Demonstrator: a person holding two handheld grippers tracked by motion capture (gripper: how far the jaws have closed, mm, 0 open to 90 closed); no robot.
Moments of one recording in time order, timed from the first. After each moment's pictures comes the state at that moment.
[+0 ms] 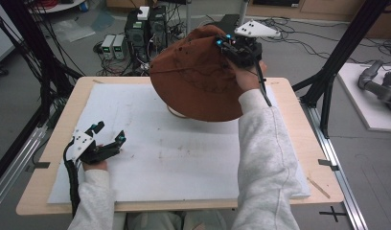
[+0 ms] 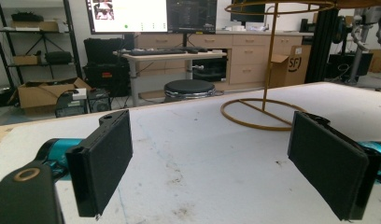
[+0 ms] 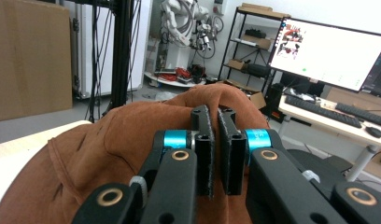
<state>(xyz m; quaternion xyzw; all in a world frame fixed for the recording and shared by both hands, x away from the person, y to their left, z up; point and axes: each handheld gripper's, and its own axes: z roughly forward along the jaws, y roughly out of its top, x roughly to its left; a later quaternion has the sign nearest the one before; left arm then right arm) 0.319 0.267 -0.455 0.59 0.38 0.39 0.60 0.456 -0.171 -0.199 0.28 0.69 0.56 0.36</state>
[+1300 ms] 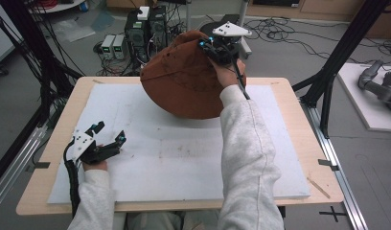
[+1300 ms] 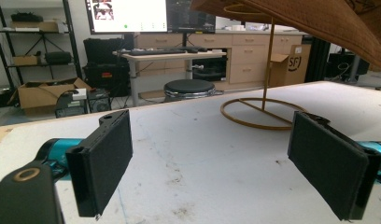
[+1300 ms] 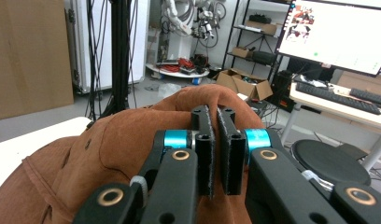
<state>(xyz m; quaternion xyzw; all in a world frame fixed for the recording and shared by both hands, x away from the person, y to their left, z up) 0.319 0.267 -0.455 0.59 0.38 0.39 0.60 0.498 -0.129 -0.226 0.30 0.70 0.55 0.34</state>
